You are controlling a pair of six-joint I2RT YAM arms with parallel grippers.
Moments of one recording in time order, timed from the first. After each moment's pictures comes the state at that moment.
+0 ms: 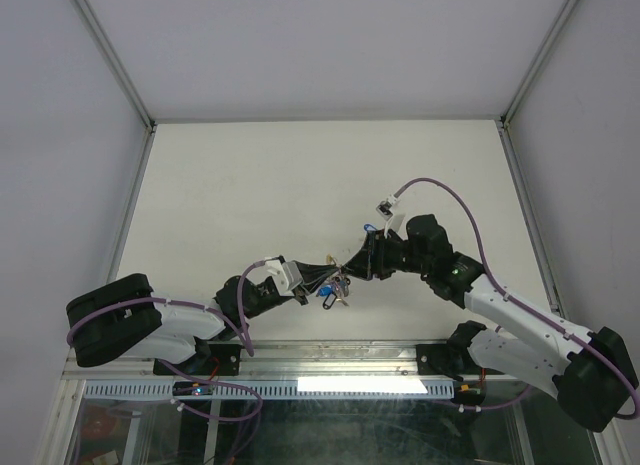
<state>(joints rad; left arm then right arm) -1.09 1.29 0.15 1.37 0.06 0.07 0.70 0.93 0.54 -0.10 -0.44 0.65</state>
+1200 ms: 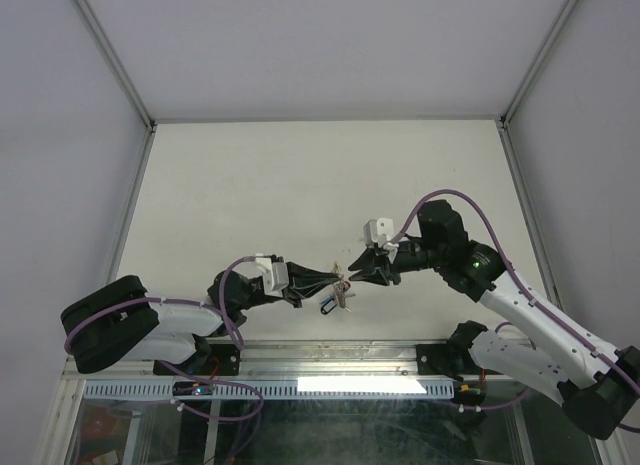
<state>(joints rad) -0.99 1.26 0.15 1.44 0.39 -0.04 0.71 0.86 0.78 -0.39 -0.85 -0.42</state>
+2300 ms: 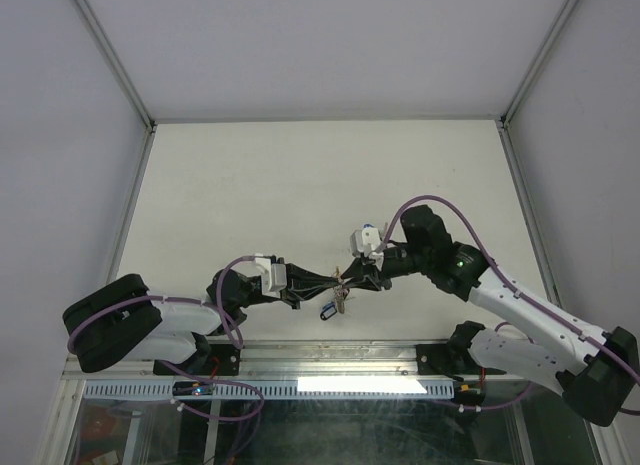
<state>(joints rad) -0.96 1.28 0.15 1.47 0.50 -0.06 0.78 0.93 0.74 -0.35 -0.83 -0.47</state>
